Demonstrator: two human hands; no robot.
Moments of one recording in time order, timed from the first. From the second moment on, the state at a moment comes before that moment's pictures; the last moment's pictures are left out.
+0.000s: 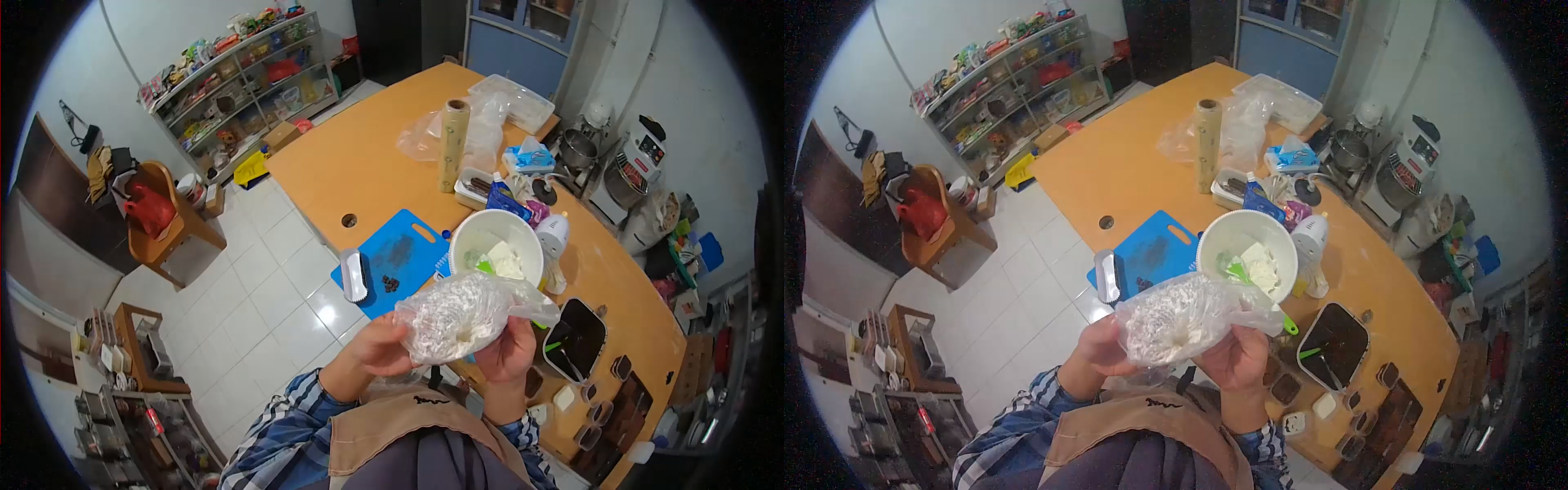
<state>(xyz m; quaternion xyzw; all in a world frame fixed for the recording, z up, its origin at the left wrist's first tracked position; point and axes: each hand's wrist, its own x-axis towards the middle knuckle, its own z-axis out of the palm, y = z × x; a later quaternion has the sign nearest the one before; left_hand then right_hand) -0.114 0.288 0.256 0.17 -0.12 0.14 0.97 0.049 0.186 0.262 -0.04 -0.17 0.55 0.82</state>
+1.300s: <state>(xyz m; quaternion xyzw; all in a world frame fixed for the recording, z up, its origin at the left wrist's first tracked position) -0.058 0.322 0.244 0.60 0.11 0.45 0.65 0.024 0.231 0.290 -0.66 -0.57 -0.20 0.44</state>
